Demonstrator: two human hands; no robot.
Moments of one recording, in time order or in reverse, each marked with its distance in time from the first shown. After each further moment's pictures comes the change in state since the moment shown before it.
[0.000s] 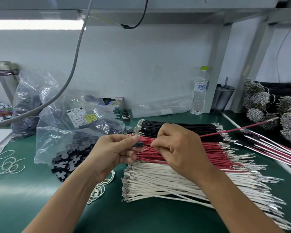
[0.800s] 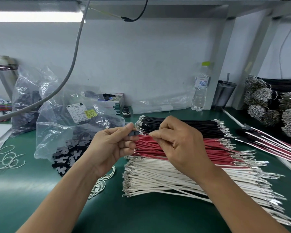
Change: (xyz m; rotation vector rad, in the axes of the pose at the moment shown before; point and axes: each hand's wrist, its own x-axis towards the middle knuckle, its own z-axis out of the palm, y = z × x) left_hand -0.001 0.004 -0.003 -0.164 0.002 0.015; right_hand -0.003 -0.001 0.005 0.048 0.146 0.004
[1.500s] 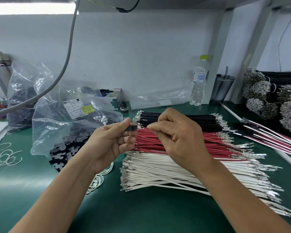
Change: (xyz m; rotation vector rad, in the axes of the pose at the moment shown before) left_hand 0.001 0.000 0.001 -0.068 -0.056 -0.064; right_hand -0.001 0.004 0.001 0.048 0.049 -0.008
